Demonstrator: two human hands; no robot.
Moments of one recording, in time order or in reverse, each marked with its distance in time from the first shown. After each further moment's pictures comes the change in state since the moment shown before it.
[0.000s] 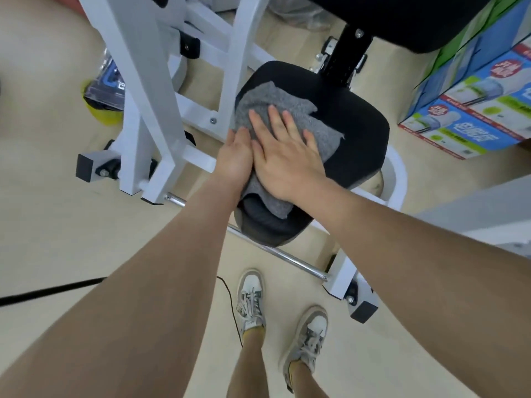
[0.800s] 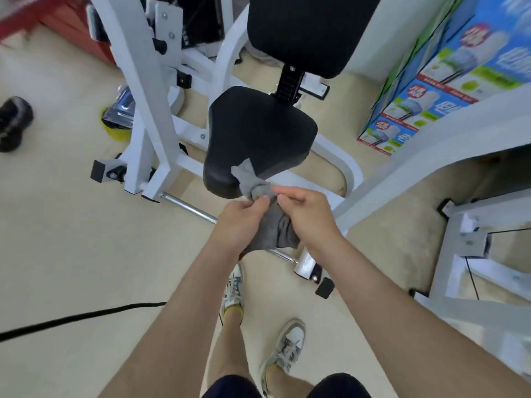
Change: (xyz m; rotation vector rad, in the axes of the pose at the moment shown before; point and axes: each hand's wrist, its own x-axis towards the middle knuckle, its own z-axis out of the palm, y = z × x) left_hand -0.252 -0.006 0.043 0.137 -0.088 -0.086; right_hand -0.239 0.051 -0.043 1.135 0.160 0.293
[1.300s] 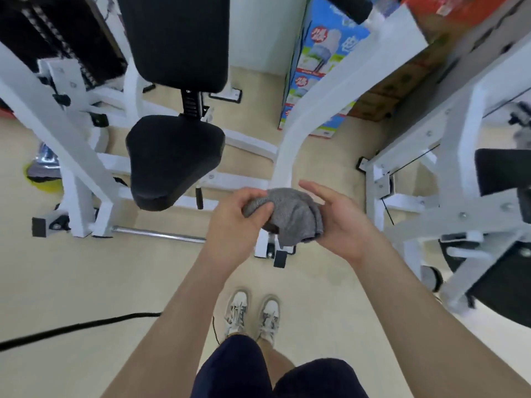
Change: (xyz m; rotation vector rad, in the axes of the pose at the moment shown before) left_hand -0.150 0.057 0.088 0.217 -0.216 0.527; right_hand -0.153 -0.041 -0.182 0.832 0.084 0.390
